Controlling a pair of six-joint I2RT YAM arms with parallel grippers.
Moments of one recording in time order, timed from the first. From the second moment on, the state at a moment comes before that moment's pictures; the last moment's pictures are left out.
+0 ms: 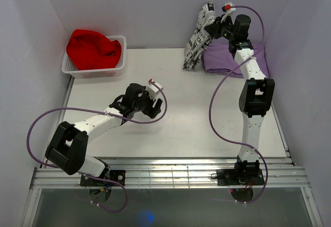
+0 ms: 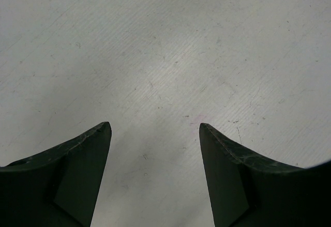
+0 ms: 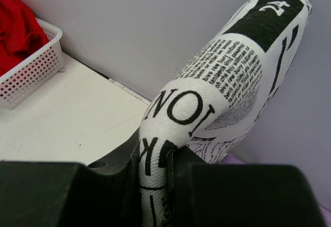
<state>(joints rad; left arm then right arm) -0.56 1.42 0.81 0.01 0.22 0.15 0.07 2.28 2.16 0.10 -0.63 0.05</state>
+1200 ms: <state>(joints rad) -0.56 1.44 0.81 0.01 0.25 0.13 -0.23 2.13 1.71 0.24 -0.62 0.04</state>
